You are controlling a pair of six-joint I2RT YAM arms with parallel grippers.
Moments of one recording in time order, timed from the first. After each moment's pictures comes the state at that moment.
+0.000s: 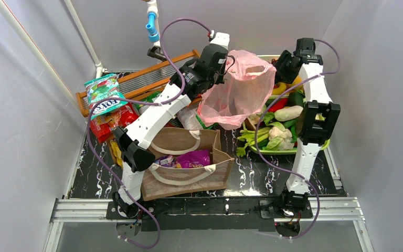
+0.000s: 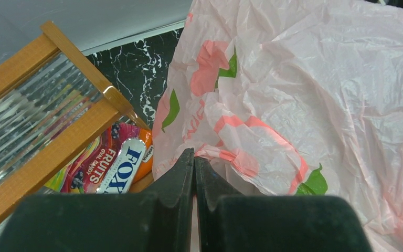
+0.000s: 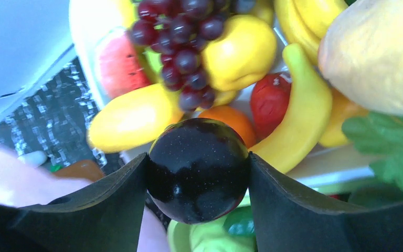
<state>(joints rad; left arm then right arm) -0.81 2.00 2.34 -0.84 -0.45 -0.23 -0.08 2.23 2.16 -0.80 -0.22 0.52</state>
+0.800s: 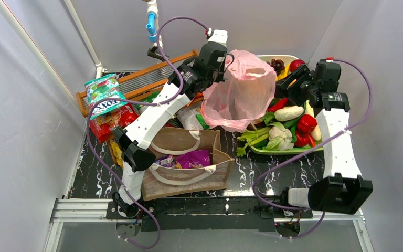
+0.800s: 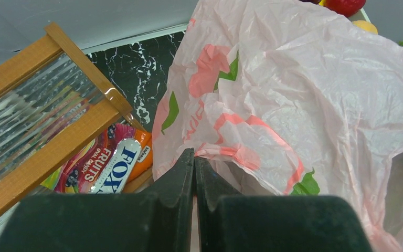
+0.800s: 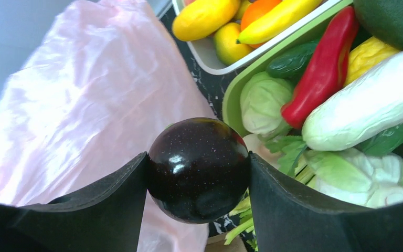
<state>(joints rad) -0.81 2.01 2.39 -0.86 -0.45 -0.27 -0.07 1.32 1.40 -0.68 -0.25 0.74</state>
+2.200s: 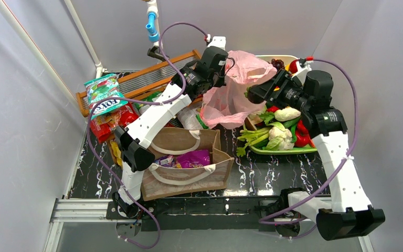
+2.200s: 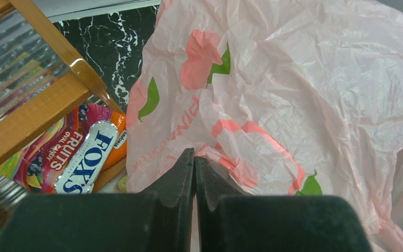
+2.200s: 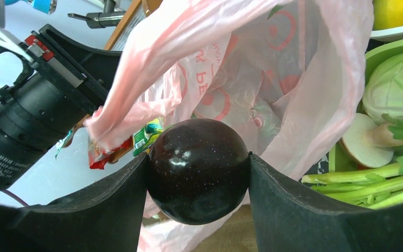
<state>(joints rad) -0.80 2.00 2.30 -0.85 -0.39 -0.38 0.16 1.05 1.29 -0.56 -0.42 0.73</state>
